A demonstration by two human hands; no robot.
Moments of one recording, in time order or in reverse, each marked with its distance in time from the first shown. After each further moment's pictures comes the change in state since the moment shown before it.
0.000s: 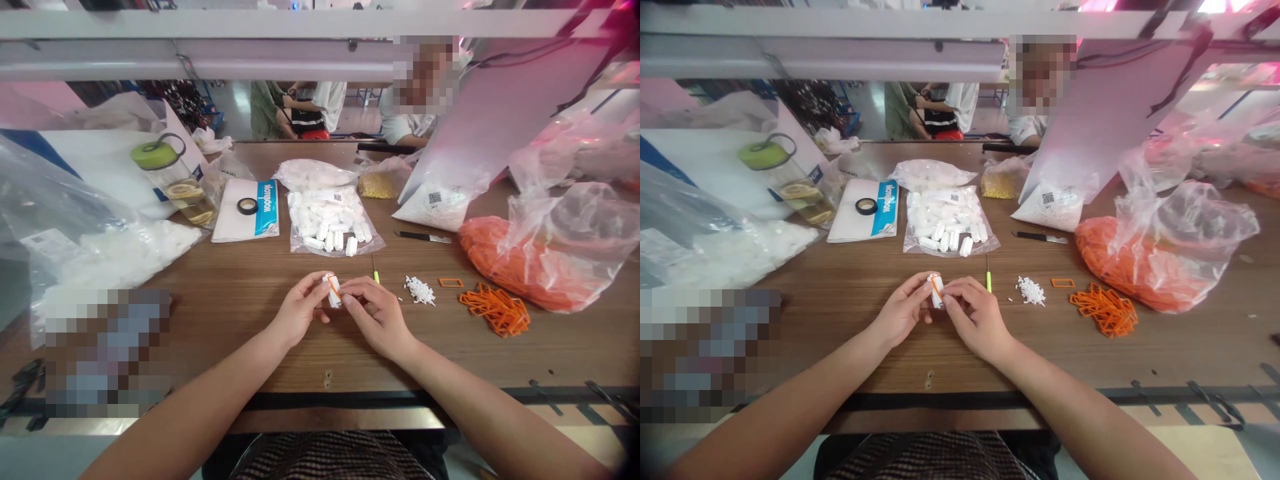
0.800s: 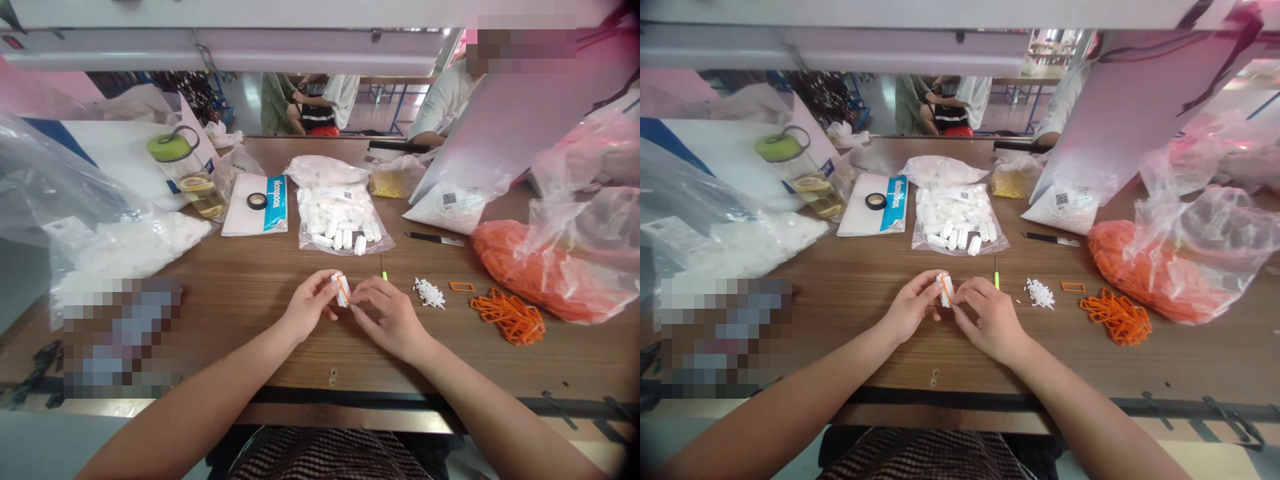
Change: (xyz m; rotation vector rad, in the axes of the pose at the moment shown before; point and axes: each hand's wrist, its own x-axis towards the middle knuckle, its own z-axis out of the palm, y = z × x) left_hand 0.000 -0.001 0.001 0.085 0.016 0.038; right_hand 0.003 0.002 -0.013 -0.277 -0.144 -0.195
